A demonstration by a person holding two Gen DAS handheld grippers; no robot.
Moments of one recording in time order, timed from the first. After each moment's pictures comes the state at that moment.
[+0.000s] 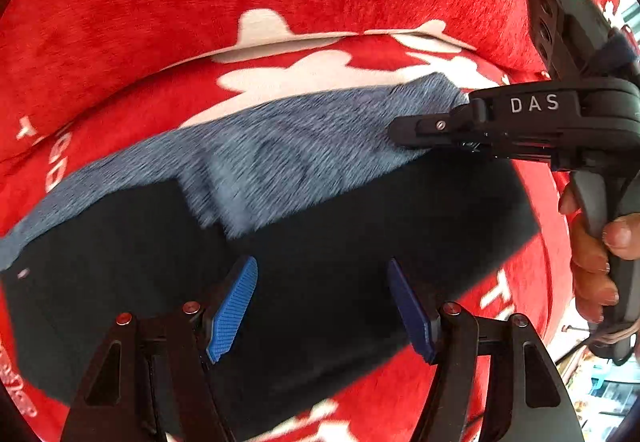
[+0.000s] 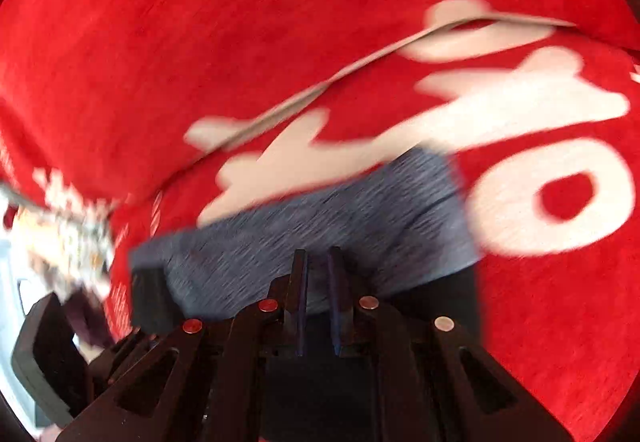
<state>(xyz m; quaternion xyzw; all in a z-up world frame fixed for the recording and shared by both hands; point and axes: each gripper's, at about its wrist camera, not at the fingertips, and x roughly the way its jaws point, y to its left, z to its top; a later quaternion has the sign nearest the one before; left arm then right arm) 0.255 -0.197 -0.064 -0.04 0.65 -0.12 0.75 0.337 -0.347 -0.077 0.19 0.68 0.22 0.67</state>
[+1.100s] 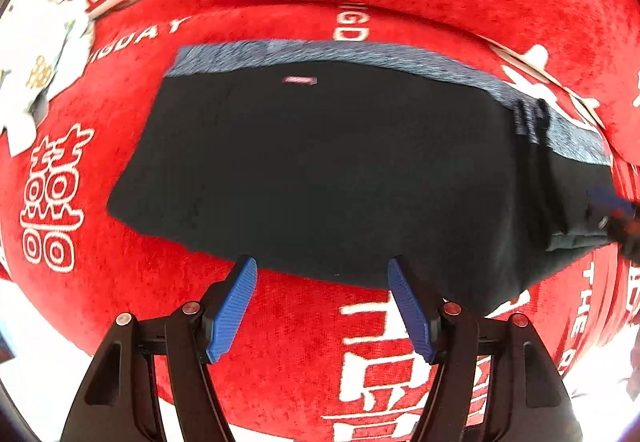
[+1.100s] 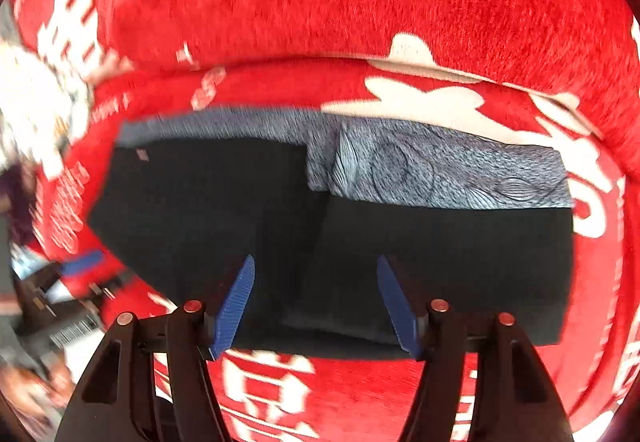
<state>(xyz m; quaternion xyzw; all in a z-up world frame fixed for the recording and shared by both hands) 0.143 0.014 -0.051 -0.13 0.67 0.10 0.72 0.253 -0.231 -0.017 -0.10 0.68 0.22 0.69</state>
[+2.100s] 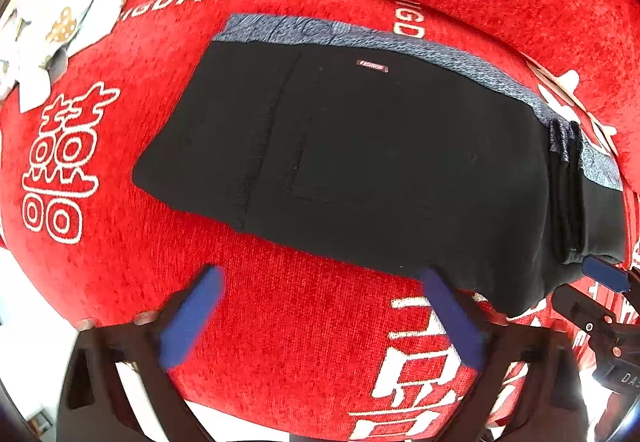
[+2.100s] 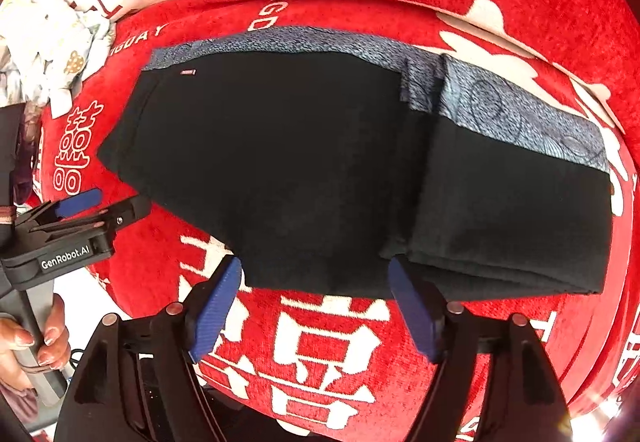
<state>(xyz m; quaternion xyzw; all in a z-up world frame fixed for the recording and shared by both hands) 0.125 0.048 -0.065 -0.17 0.67 0.13 0.71 0.195 -0.176 -0.018 -0.10 0.70 0.25 0.67</state>
